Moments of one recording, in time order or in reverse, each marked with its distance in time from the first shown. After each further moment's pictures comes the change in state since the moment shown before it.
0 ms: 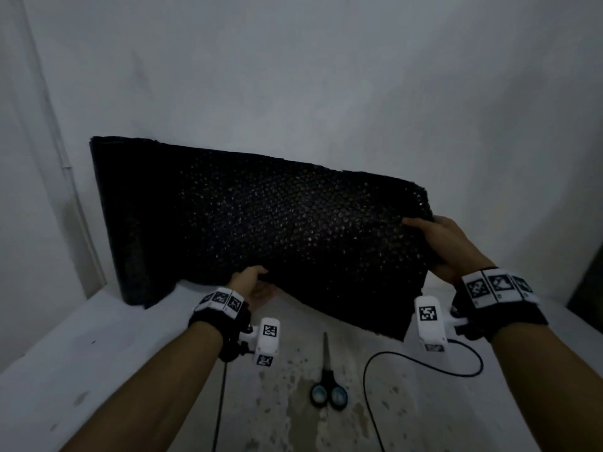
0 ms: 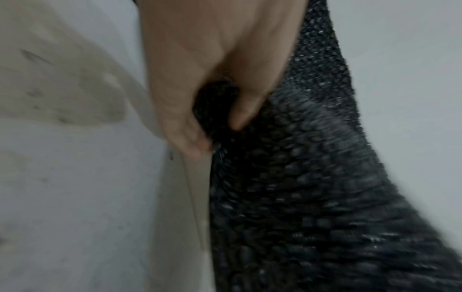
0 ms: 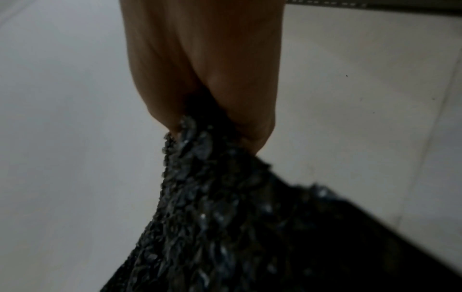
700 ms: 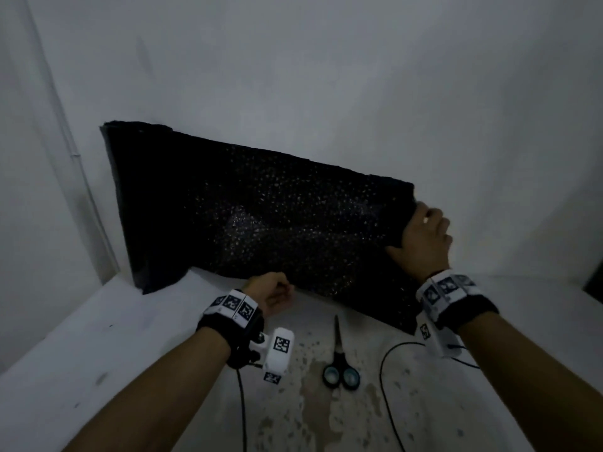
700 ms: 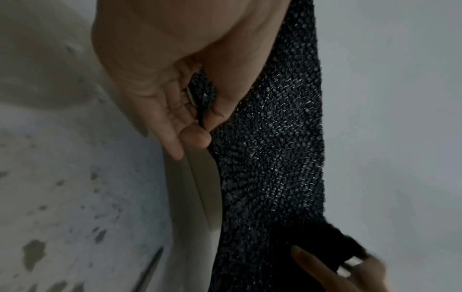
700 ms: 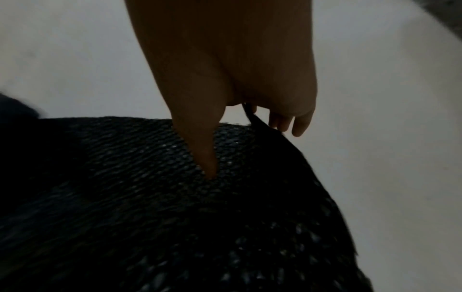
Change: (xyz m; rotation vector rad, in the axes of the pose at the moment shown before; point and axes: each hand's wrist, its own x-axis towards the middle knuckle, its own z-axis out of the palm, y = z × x) left_hand -0.036 -0.024 -0.001 0.188 -0.042 -0.098; right_hand 0.010 0.069 0.033 -1.333 0.278 -0.333
